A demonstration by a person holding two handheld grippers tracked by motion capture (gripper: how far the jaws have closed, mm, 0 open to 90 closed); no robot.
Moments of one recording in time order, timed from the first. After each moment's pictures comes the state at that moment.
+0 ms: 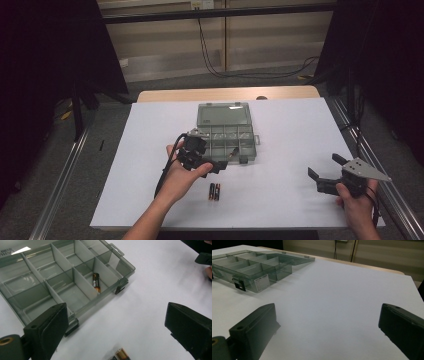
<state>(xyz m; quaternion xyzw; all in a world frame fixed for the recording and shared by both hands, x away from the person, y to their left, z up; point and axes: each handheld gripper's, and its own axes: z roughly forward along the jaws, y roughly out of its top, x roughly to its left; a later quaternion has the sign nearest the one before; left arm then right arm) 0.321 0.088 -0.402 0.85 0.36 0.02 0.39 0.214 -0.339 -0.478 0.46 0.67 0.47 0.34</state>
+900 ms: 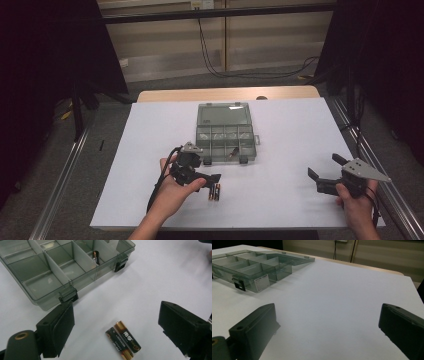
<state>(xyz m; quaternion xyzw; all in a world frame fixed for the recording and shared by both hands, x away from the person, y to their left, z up) 0.291 0.107 -0.413 0.85 0.36 0.03 0.37 0.214 -0.338 -0.478 0.46 0.67 0.47 0.34</state>
